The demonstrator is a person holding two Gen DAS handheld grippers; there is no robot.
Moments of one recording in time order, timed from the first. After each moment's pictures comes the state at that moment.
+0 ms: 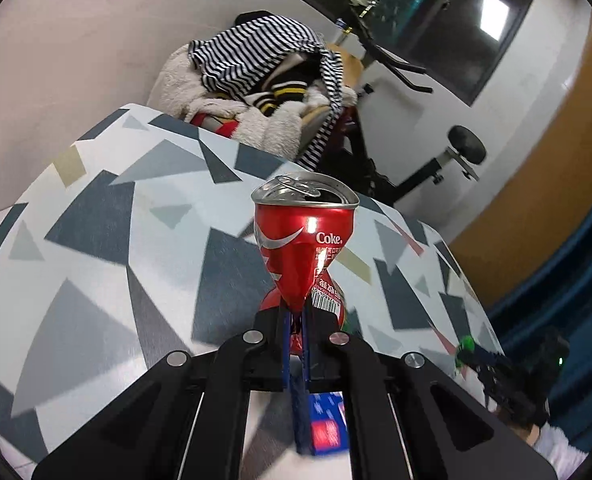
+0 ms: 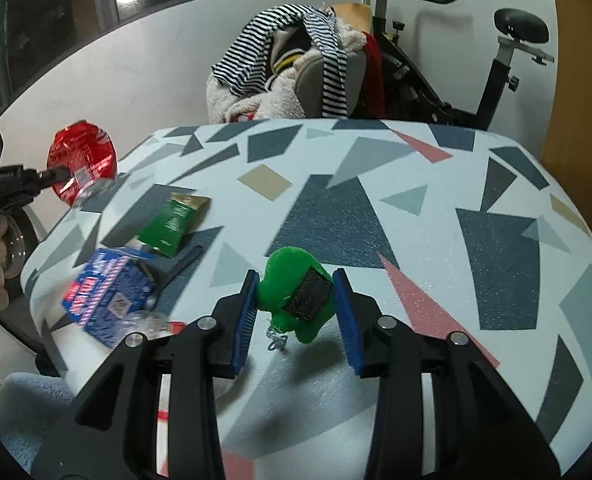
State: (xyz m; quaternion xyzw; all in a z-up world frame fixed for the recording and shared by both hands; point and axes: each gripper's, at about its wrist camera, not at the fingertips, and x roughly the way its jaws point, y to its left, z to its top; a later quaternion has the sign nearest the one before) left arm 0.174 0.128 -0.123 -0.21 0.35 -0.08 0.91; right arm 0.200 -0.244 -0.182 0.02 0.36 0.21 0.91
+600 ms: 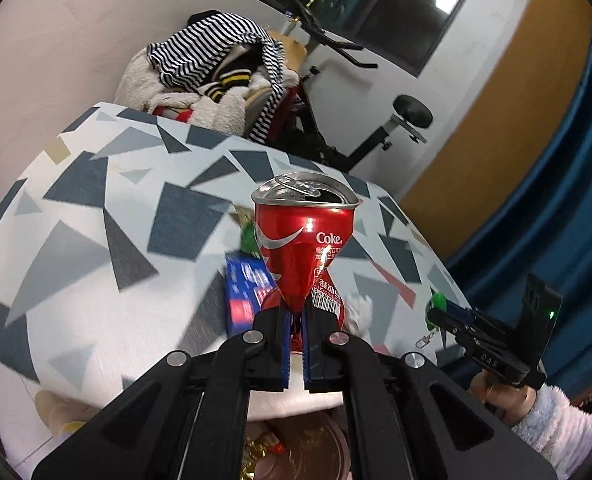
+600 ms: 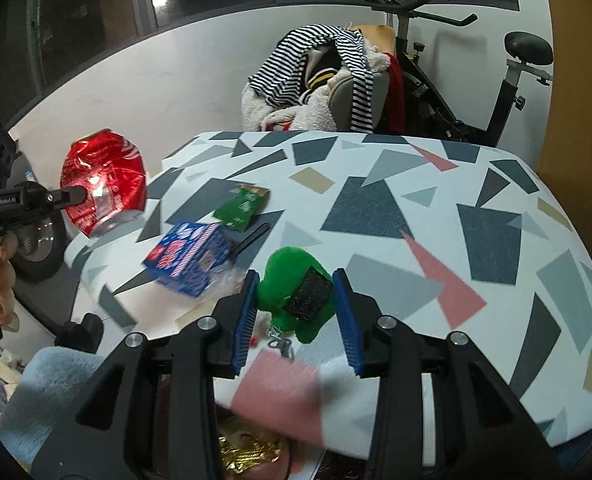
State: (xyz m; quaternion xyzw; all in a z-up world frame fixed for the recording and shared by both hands) left arm 0.054 0.066 -0.104 -0.17 0.35 -0.14 0.91; right arm 0.096 -0.245 -0.146 0.01 0.34 0.25 0.91
